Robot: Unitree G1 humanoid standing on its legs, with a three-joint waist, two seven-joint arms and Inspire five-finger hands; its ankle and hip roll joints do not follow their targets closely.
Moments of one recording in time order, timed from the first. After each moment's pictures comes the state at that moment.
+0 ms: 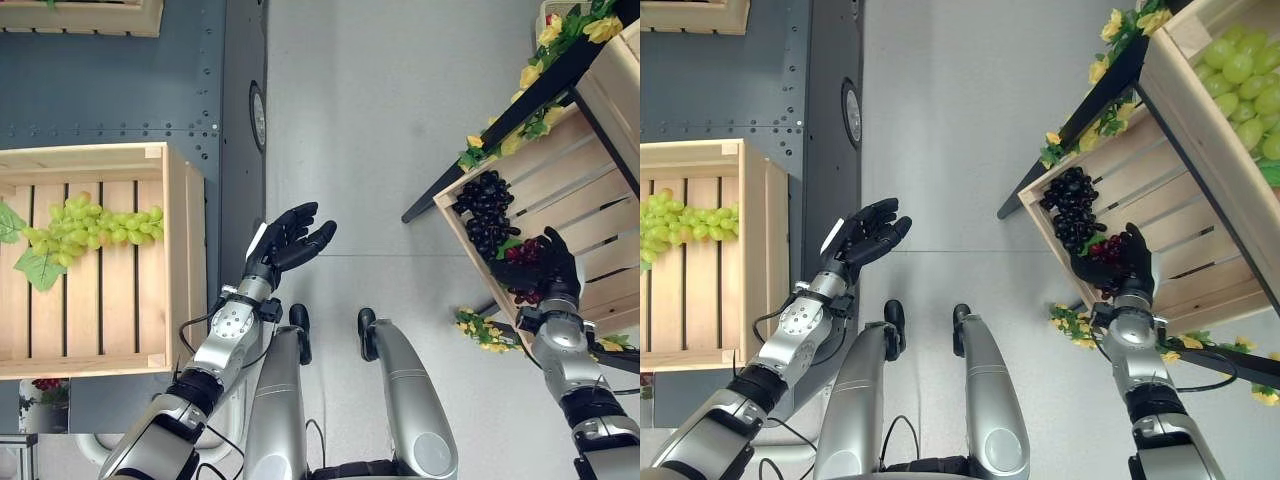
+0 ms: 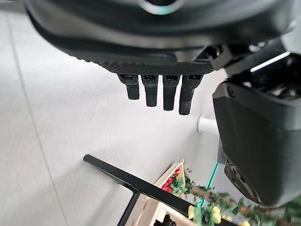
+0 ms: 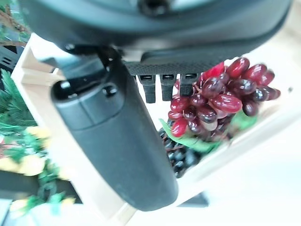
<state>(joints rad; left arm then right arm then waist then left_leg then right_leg) -0.42 0.48 -0.43 0.51 -0.43 -0.39 0.10 -0.31 -0.57 0.10 0.58 0.48 -0.18 -0.32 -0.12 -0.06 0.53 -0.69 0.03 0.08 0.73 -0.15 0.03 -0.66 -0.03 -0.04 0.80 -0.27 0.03</state>
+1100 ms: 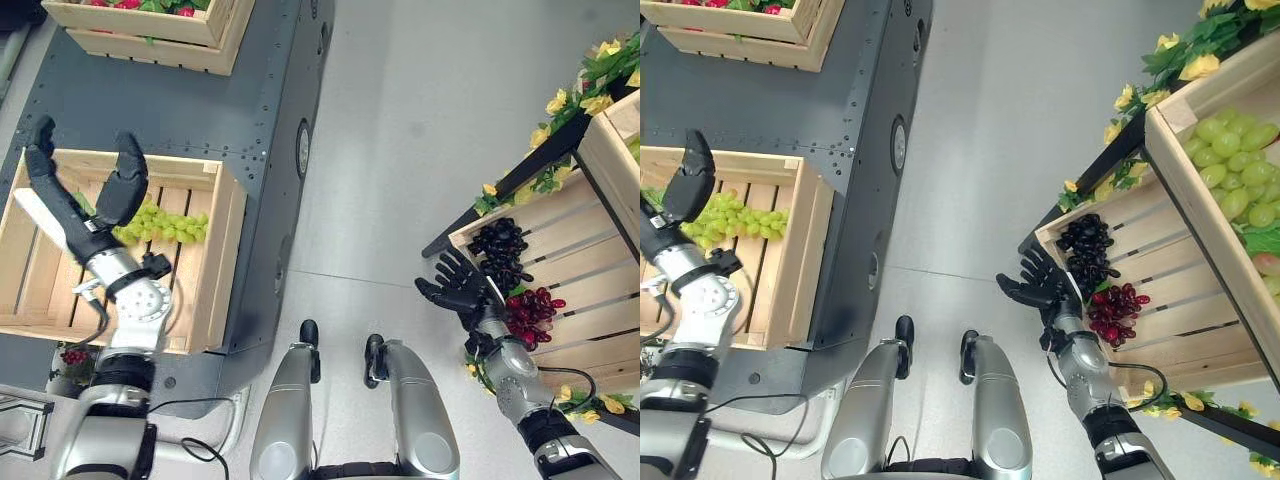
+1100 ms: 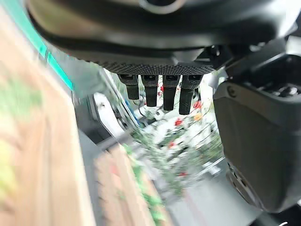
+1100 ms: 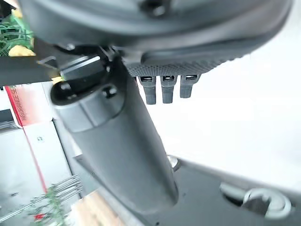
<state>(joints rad) -0.47 0.72 -0.04 0.77 -0.17 -0.54 0.82 -0.24 -0.42 0.21 0.61 0.84 -0.27 0.15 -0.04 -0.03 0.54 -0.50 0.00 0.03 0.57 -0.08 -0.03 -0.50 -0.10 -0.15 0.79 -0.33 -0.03</state>
